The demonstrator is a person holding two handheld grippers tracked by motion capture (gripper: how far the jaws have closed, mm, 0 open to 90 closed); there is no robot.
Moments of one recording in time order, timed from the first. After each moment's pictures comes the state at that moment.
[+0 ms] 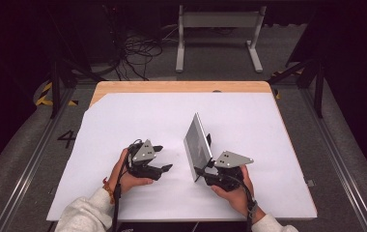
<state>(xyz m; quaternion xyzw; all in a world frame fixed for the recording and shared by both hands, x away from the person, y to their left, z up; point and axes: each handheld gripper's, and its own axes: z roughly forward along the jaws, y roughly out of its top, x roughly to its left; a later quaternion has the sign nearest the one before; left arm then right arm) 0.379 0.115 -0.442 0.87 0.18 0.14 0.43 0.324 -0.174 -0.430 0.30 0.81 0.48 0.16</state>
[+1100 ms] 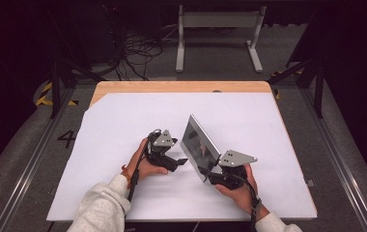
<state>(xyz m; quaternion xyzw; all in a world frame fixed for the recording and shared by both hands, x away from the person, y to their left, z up) 0.418 0.072 -0.448 0.88 0.18 0.09 0.44 0.330 -0.184 -0.436 0.29 0.81 0.48 0.17</state>
